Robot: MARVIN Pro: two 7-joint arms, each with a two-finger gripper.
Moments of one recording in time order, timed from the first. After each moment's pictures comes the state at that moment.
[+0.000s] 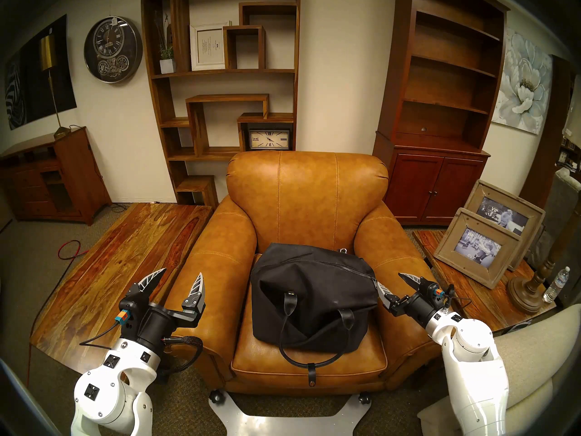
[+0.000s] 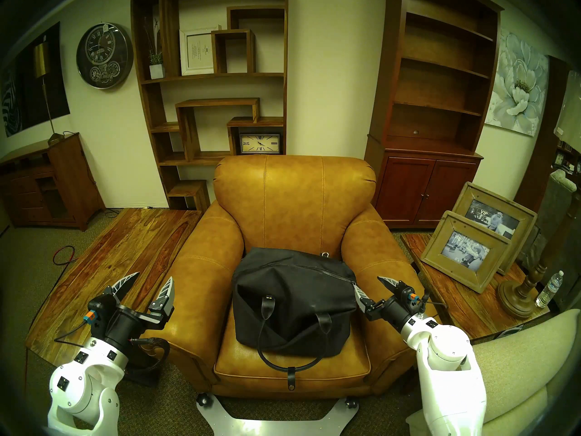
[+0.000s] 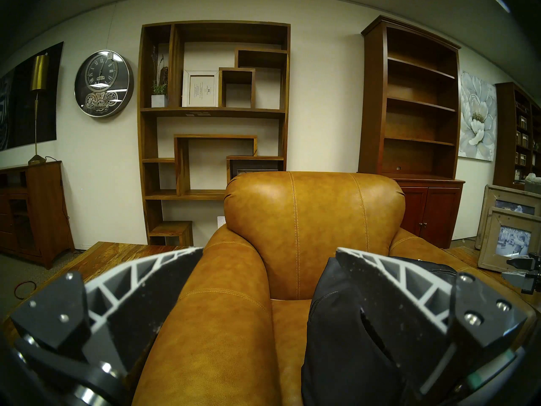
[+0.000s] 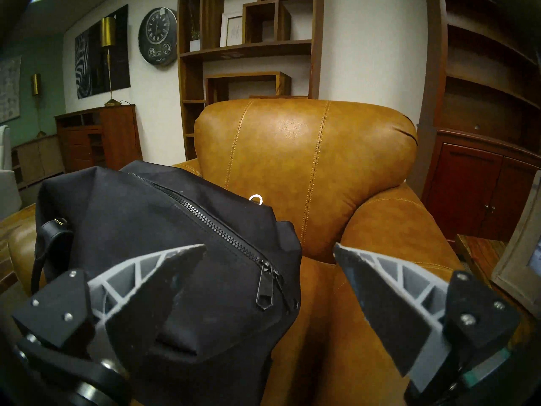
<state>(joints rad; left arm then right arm) 2.36 -1.58 -1.83 -2.33 -0.20 -0.01 -0.28 -1.81 -1.31 1.85 -1.63 0.16 0.00 0.63</state>
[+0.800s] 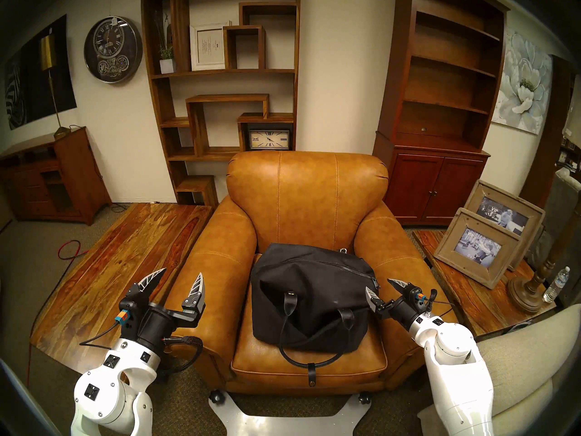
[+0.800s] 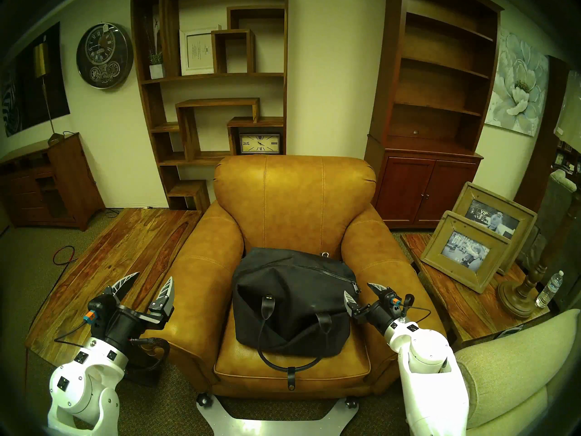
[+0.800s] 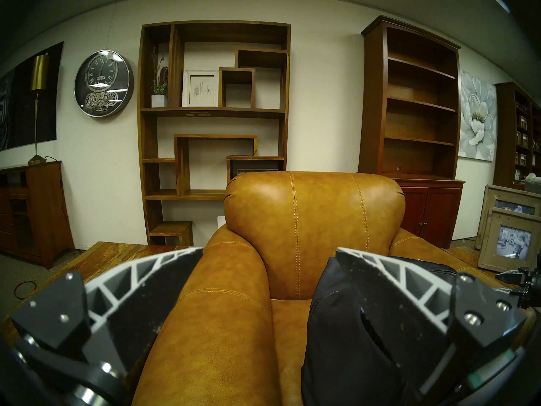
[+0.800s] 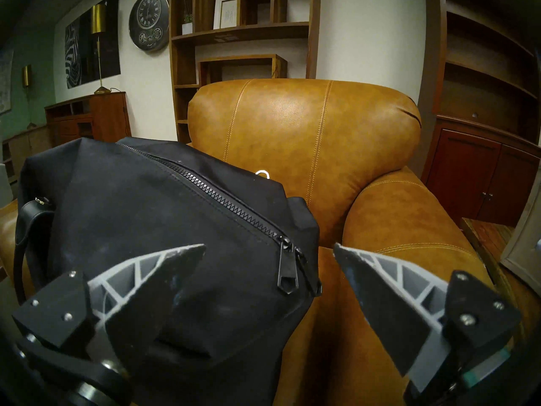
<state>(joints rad) 2.36 -1.58 -1.83 -2.33 -0.20 -0.01 -0.28 -1.79 -1.38 1.79 -1.56 0.08 -0.01 0.54</state>
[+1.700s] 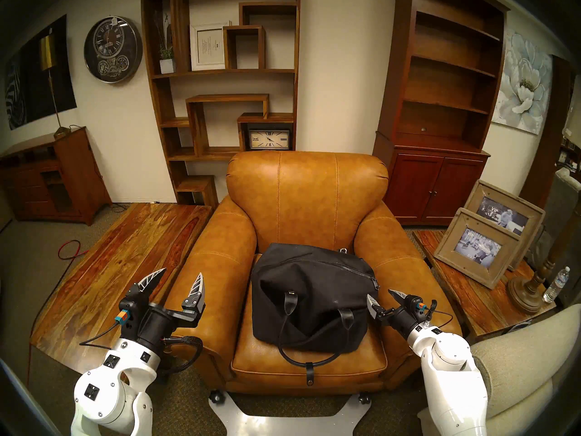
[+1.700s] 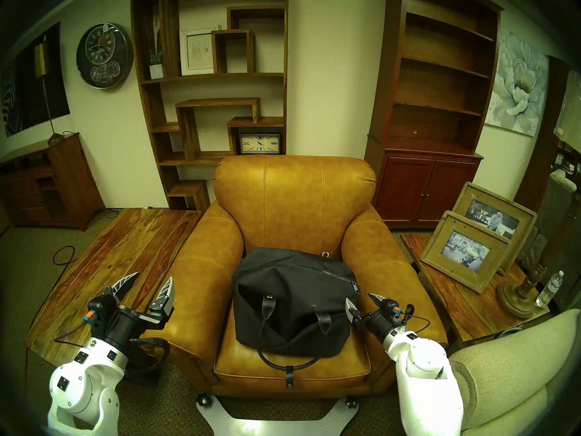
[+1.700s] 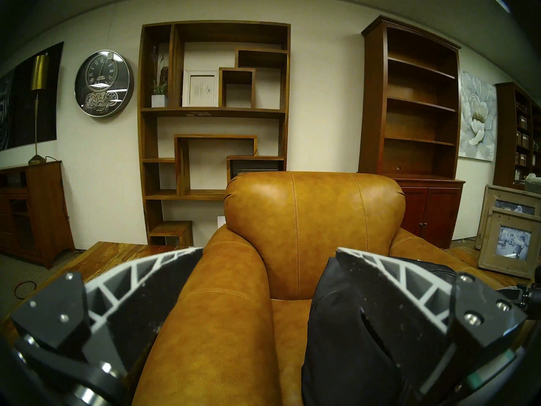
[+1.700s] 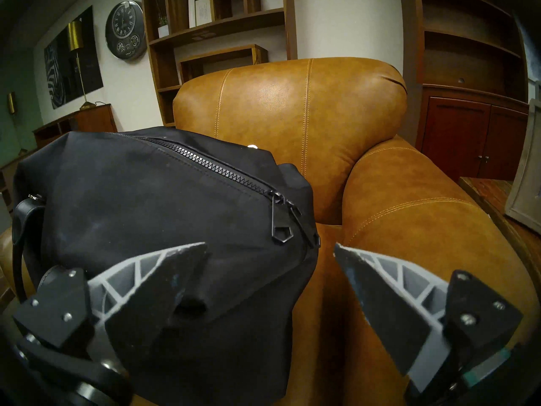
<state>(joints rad) 2.36 -1.58 -1.83 -2.33 -0.20 -0.01 -0.28 -1.75 -1.40 1.81 -1.45 0.13 -0.01 0.56</state>
